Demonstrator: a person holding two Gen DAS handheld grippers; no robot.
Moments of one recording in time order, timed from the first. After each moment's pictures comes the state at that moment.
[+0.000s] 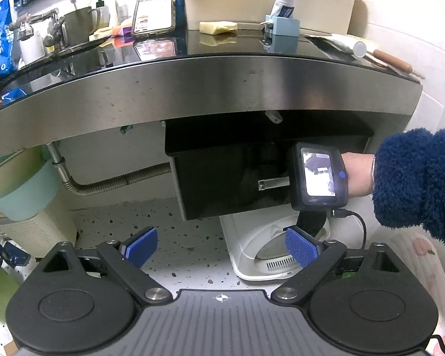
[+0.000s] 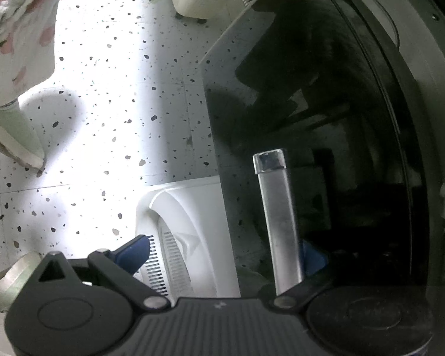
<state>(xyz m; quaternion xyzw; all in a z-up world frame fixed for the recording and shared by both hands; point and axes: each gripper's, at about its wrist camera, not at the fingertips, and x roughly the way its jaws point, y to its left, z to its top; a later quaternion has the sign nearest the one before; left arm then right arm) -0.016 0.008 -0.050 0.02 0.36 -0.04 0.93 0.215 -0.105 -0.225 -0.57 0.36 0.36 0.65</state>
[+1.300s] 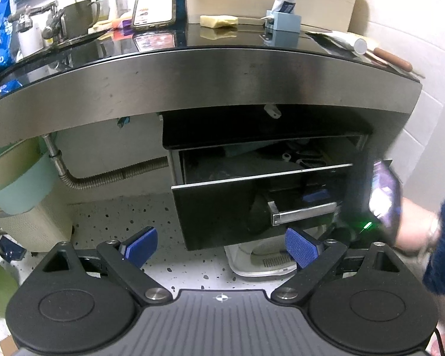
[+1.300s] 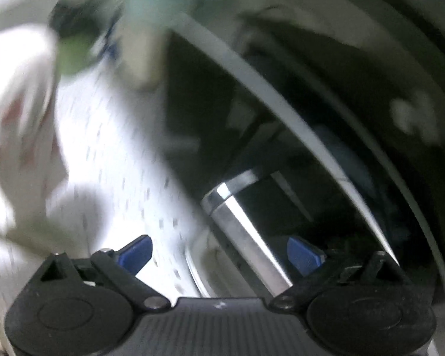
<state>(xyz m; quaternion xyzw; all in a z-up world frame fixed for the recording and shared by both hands) -0.015 0.011 -0.056 0.01 0.37 -0.04 0.93 0.156 -0.136 -0.168 -0.33 0.38 0.33 0.80</state>
